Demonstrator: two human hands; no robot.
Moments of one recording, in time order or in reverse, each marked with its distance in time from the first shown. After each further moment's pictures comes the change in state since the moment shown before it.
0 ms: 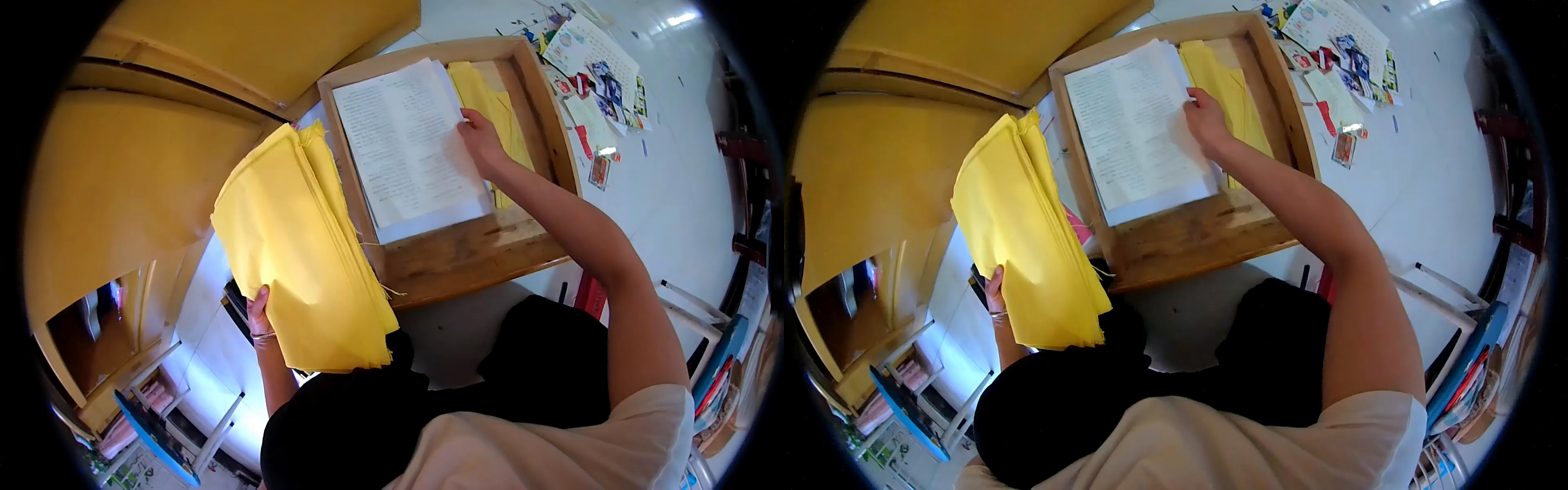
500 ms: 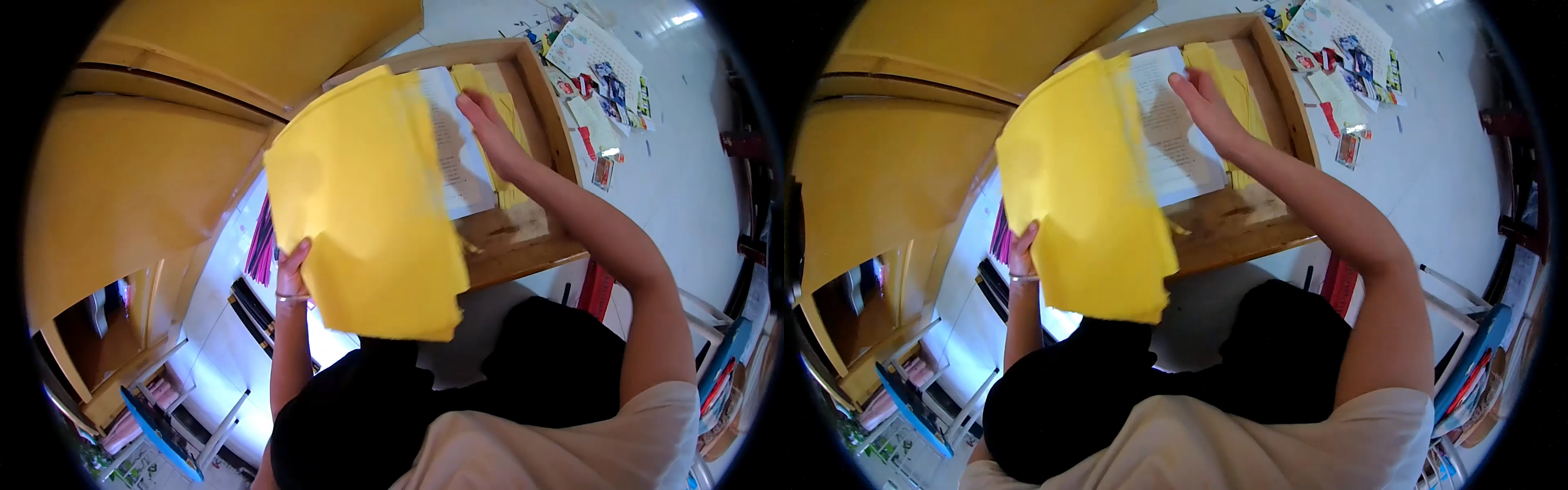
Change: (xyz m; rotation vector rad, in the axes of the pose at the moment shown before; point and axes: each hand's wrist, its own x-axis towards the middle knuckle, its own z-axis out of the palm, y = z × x) left_hand 0.040 -0.004 0.096 -0.205 -0.174 -0.144; right_hand -0.044 -0.072 -0.005 0.050 -0.129 -0.186
